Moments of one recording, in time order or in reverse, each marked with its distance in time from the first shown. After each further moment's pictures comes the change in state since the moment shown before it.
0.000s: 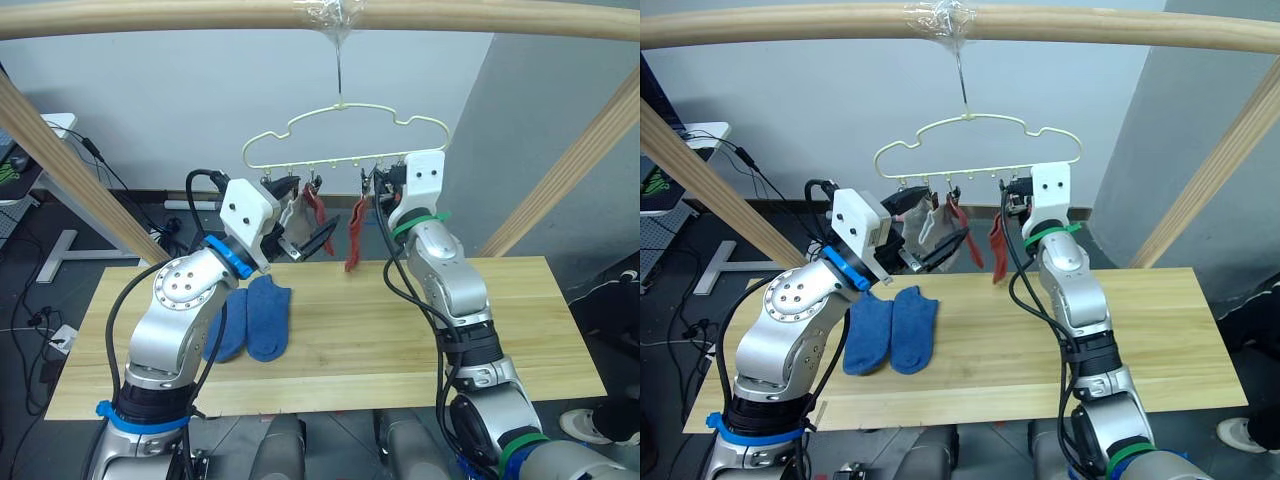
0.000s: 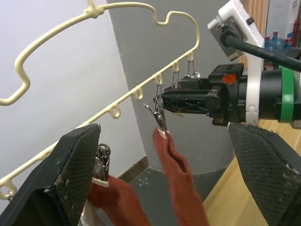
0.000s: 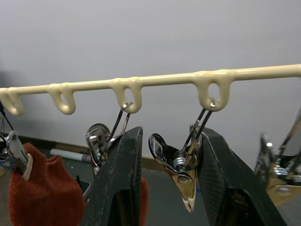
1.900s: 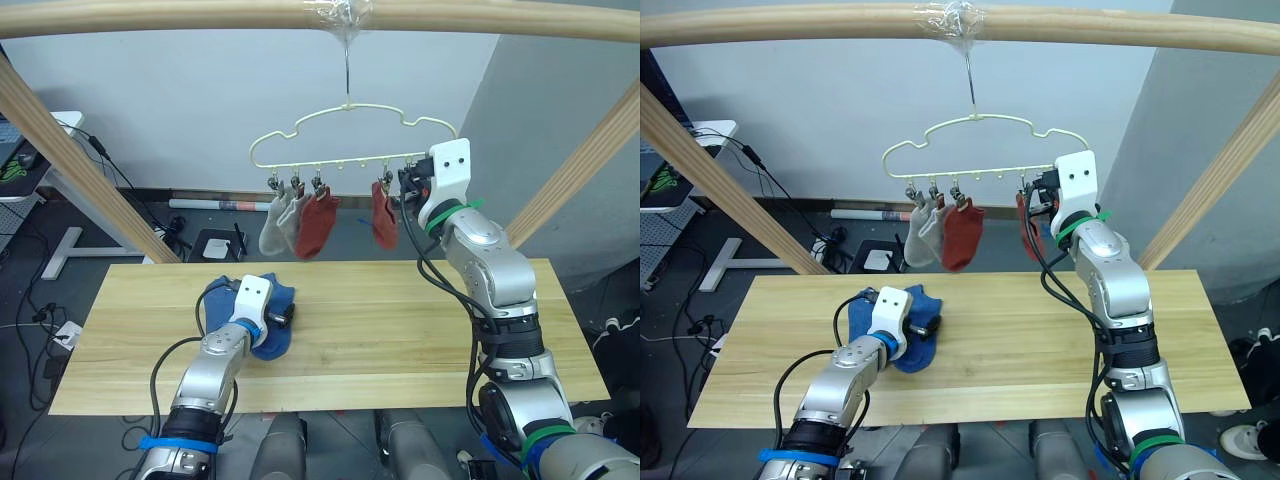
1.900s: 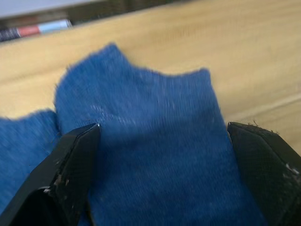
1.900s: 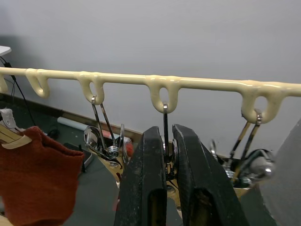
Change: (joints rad) left arm 0.148 -0.160 -0.040 0.637 0.209 0.067 0.264; right arm -0.021 -0.173 -0.058 -0.127 0.053 0.263 0.177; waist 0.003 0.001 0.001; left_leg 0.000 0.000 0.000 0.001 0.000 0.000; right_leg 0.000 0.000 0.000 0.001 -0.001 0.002
